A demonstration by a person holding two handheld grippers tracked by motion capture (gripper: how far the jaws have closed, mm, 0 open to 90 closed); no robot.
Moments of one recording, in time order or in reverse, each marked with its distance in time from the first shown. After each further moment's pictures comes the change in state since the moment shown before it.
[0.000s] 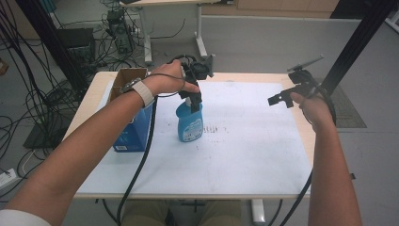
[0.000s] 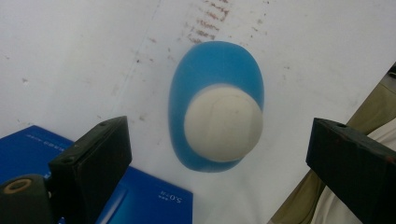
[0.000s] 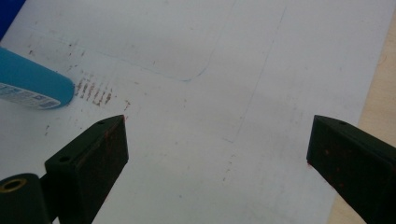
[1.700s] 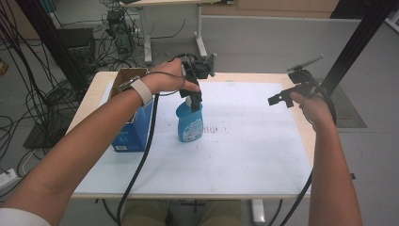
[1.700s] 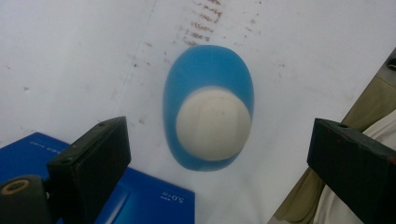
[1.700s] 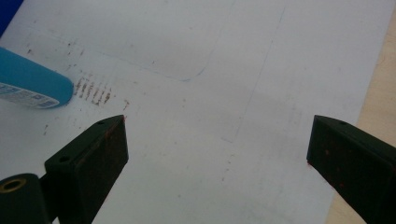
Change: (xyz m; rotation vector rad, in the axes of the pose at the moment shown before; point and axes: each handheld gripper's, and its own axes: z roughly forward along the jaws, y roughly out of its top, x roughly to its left) left arm -0.003 0.003 -0.002 0.004 -0.003 0.044; right arm 0.000 0.001 0.000 0.003 -0.002 -0.006
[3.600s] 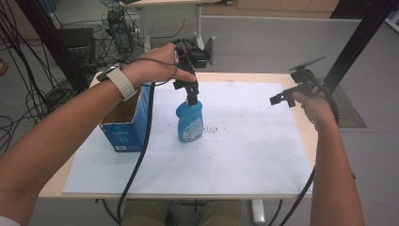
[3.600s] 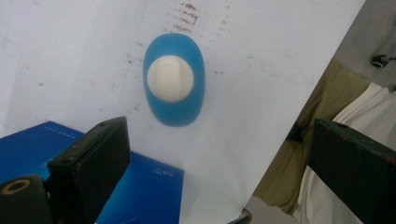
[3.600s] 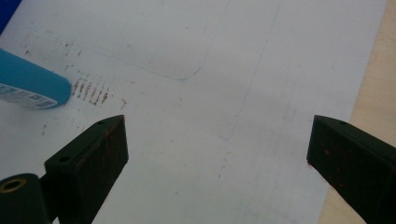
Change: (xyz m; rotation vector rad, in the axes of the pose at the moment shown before) left arm -0.023 -0.027 -0.061 -0.043 0.000 0.044; right arm -0.001 -0.001 -0.004 -0.001 -0.010 0.009
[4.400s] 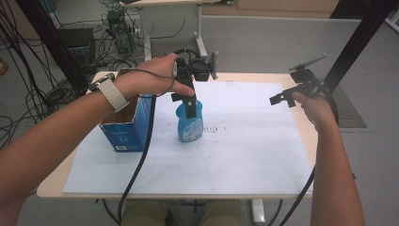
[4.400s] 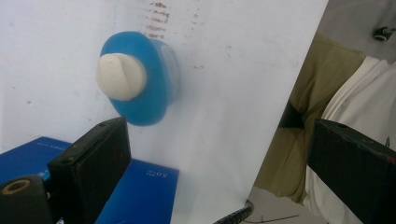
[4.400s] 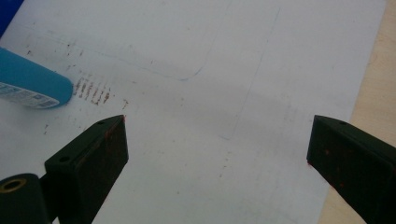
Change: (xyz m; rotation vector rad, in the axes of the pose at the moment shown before) left arm -0.036 -0.009 0.000 -0.001 0.011 0.117; right arm 0.002 0.000 -0.002 -0.002 0.000 -0.003
